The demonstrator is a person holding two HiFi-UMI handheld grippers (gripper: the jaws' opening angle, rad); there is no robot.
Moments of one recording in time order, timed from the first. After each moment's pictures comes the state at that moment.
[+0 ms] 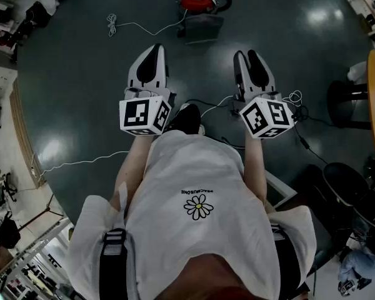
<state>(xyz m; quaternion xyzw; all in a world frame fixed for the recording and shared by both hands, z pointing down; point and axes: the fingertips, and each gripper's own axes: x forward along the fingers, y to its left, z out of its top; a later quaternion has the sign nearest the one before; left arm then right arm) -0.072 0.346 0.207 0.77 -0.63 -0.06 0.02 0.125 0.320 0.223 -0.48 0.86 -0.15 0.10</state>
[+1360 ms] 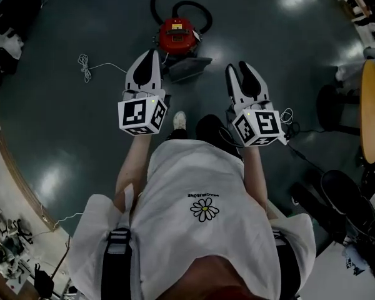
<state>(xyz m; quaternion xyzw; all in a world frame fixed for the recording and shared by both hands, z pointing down) -0.146 -0.086 0.255 0.81 -0.58 -0.06 0.07 0.053 -0.054 0.256 -0.54 0.84 -0.10 0.00</state>
